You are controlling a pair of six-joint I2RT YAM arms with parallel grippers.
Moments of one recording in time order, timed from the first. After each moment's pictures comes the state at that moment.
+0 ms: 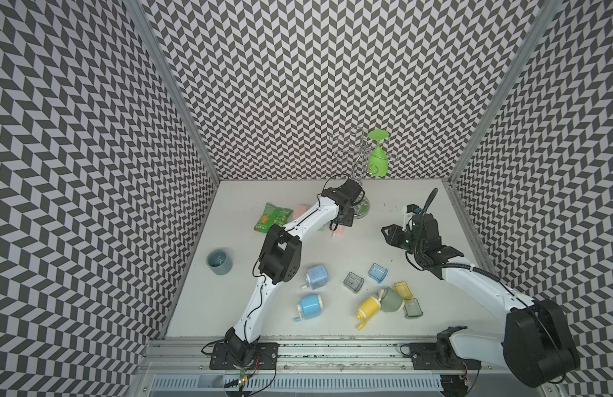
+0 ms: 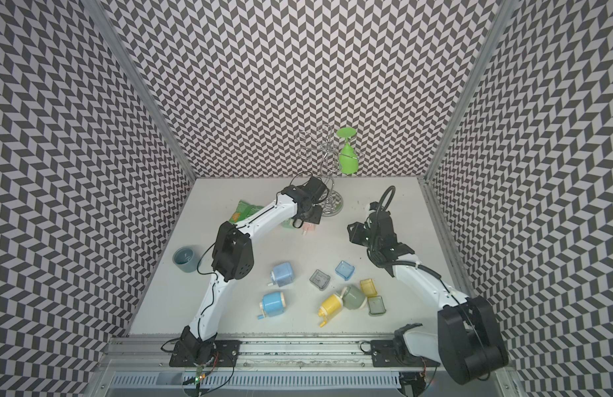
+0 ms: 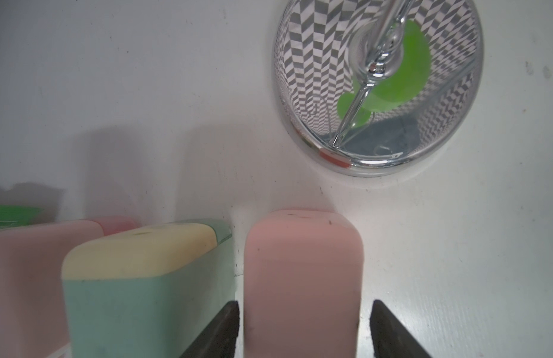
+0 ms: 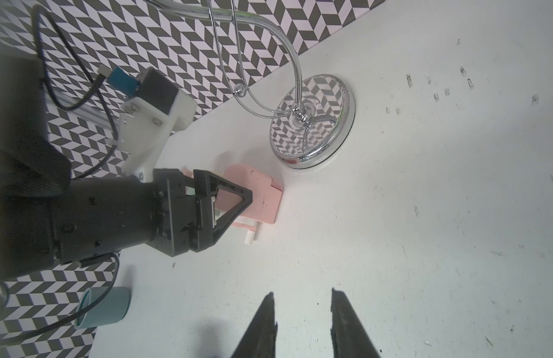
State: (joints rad) left arm -0.68 2.37 2.21 -1.00 -0.23 -0.38; right arm 0.30 1.27 0.73 -0.04 -0.17 0.58
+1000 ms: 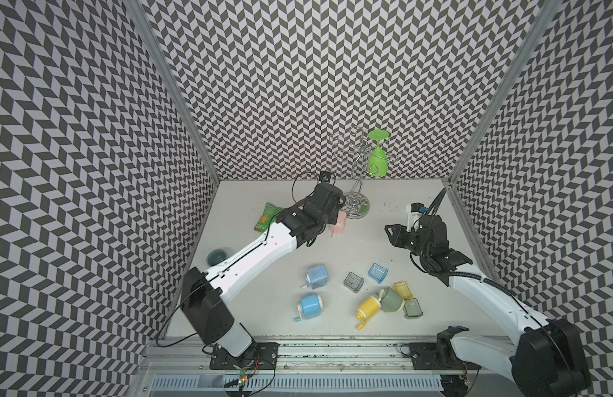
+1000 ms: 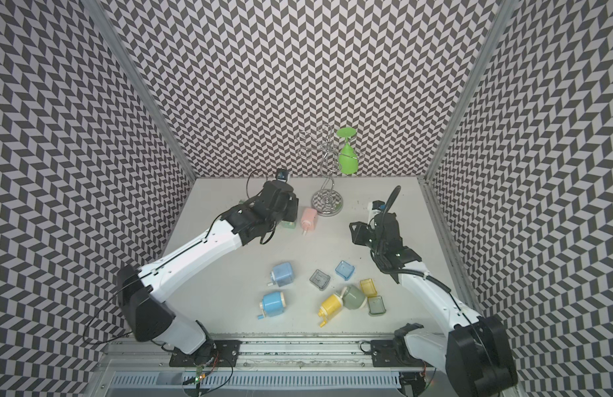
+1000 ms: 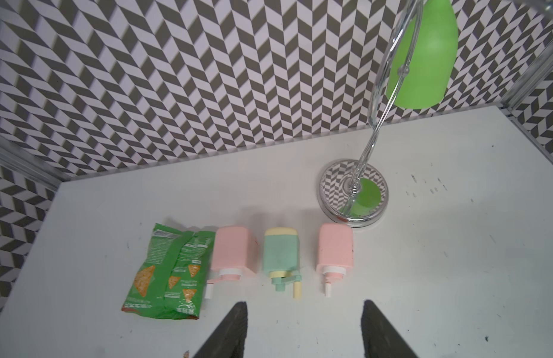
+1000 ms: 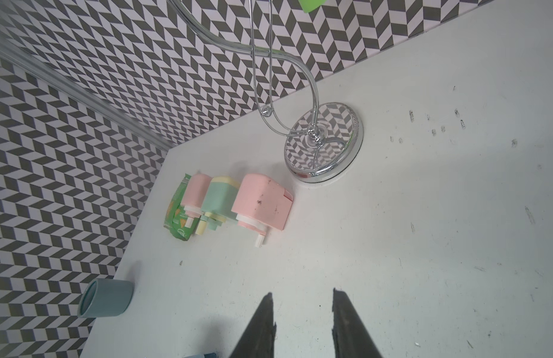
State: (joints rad) left arm -0.76 1.50 1.43 -0.52 -0.51 -0.29; right arm 0.31 1.16 0.71 -0.06 -0.16 0.51
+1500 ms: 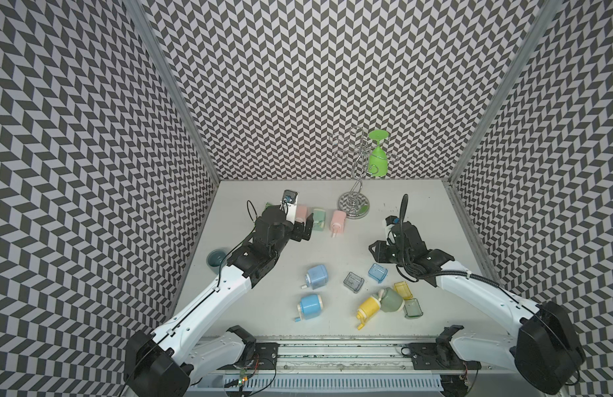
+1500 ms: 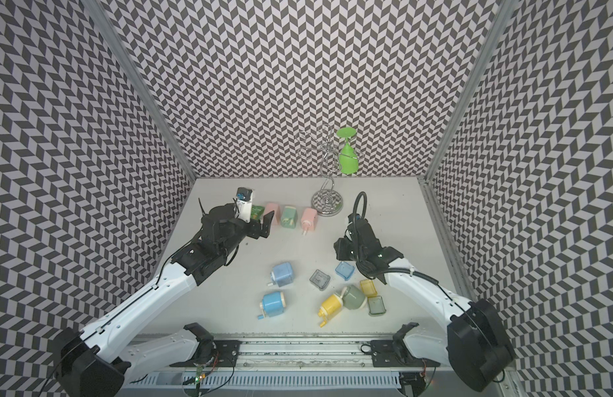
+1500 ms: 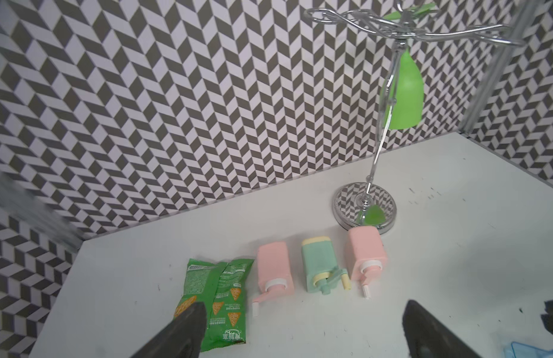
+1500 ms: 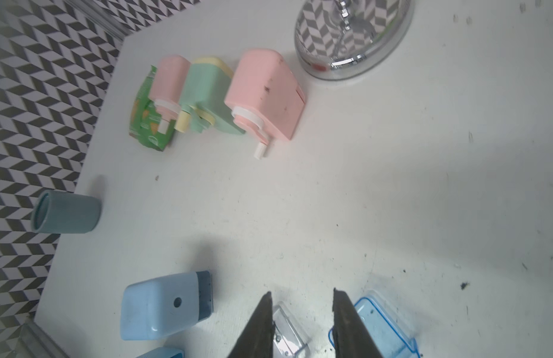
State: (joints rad) left arm -0.55 1.07 0.90 -0.14 -0.15 0.06; right arm 0.53 1.23 0.76 -0.33 -0.03 0.56
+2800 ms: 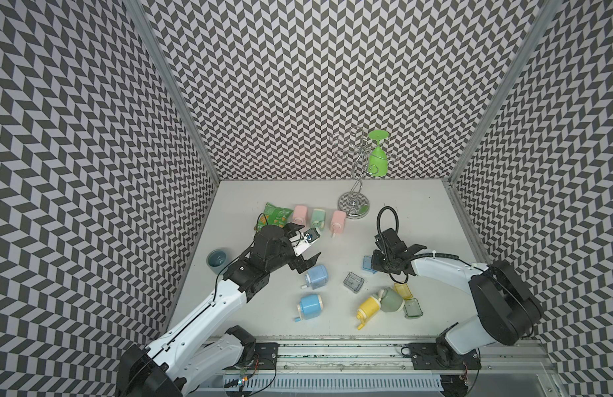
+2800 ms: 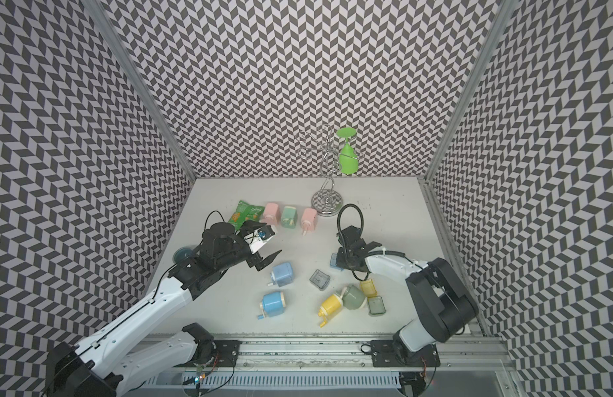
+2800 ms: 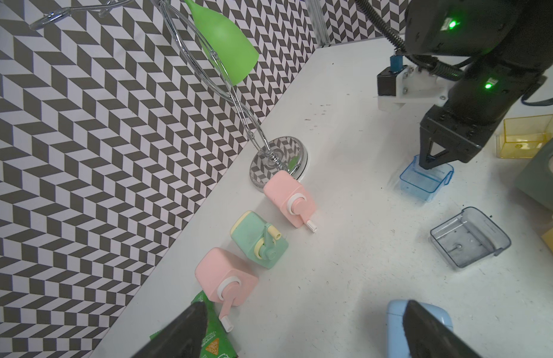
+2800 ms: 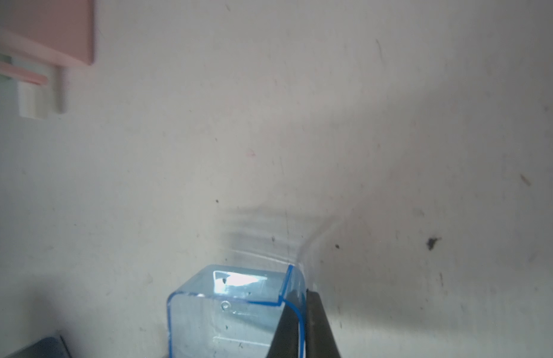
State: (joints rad) left arm -0.56 0.98 0.76 -0.23 0.18 0.57; right arm 0.53 1.57 0.82 -0.36 0.07 0.71
